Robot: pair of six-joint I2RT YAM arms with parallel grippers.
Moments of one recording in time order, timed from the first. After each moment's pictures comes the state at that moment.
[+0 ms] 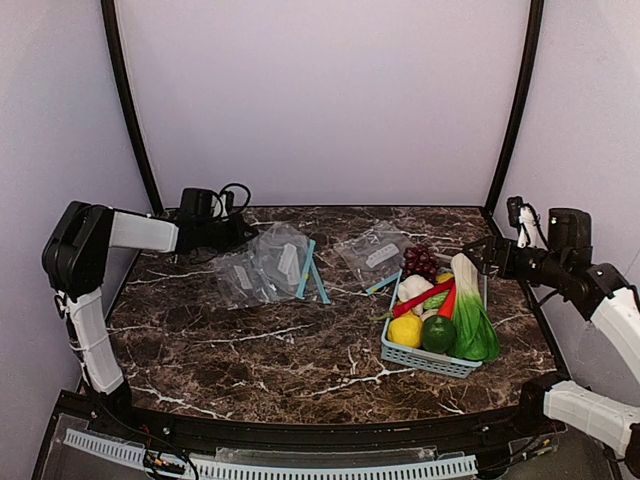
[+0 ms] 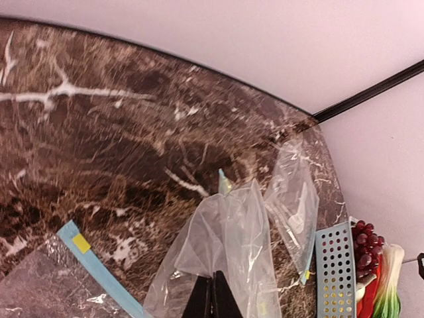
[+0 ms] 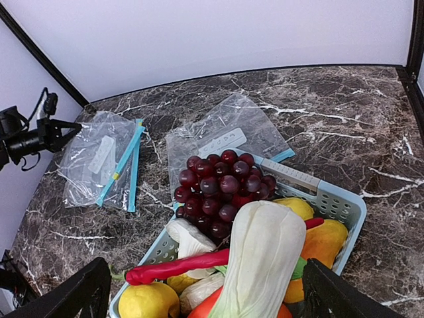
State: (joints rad) left arm -0.29 1.93 1.18 0.19 0.43 -0.62; right arm 0.19 0.74 0.73 -0.47 -0.31 0.29
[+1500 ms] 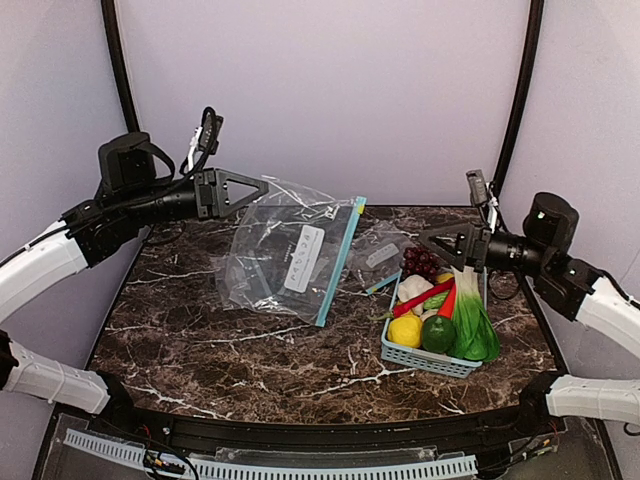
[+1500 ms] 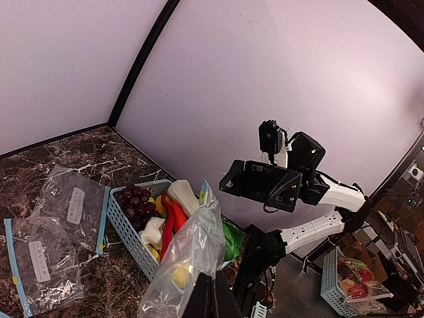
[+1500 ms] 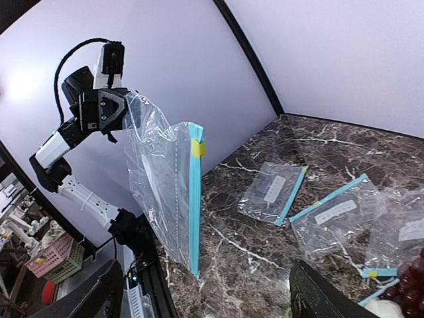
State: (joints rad) left arm -0.65 1.16 1.17 -0.10 0.58 -0.50; right arm 0.49 0.84 0.71 0.06 -0.69 0.49
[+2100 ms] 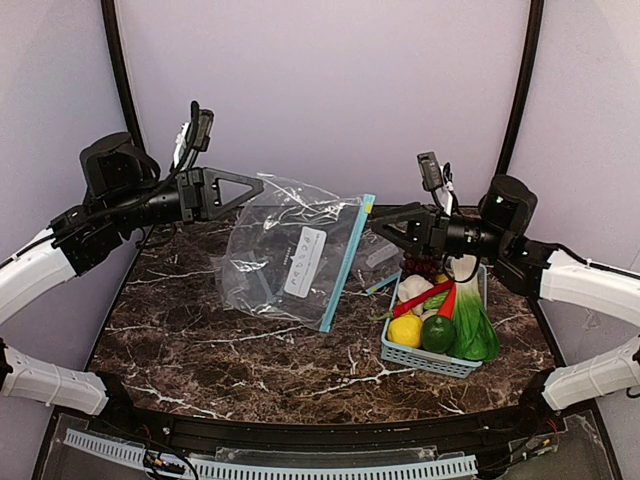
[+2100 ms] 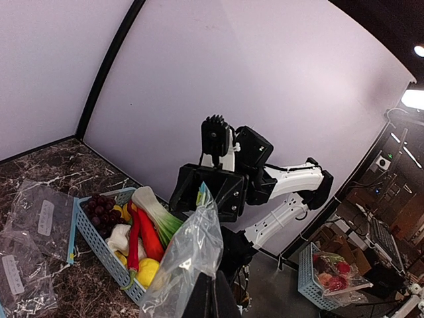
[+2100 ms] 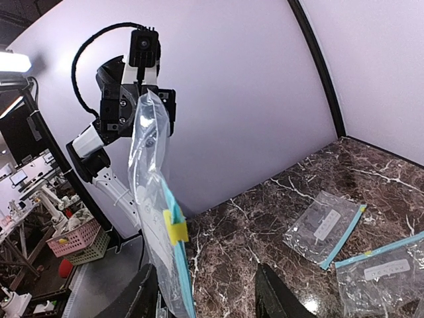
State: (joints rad) left arm -0.71 1.09 1.15 -0.04 0.63 -0.55; right arm 0.69 1.16 0.84 0.39 -0.74 0.50
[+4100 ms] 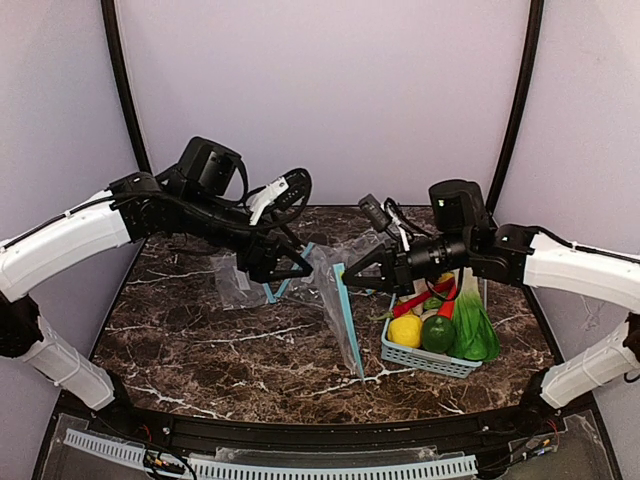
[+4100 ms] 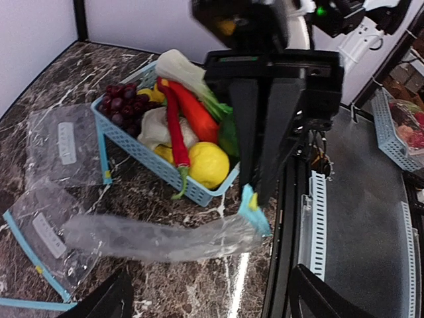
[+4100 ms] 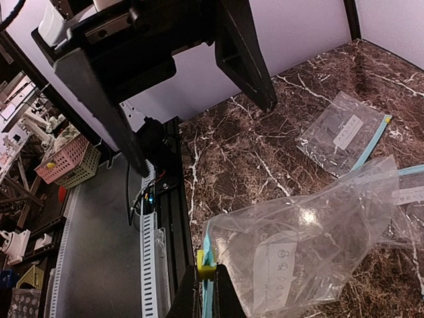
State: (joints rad) left arm -0.84 1.42 1.45 -0.69 0.46 0.12; right arm 0.85 1.29 1.03 -0.16 -0.70 0.20
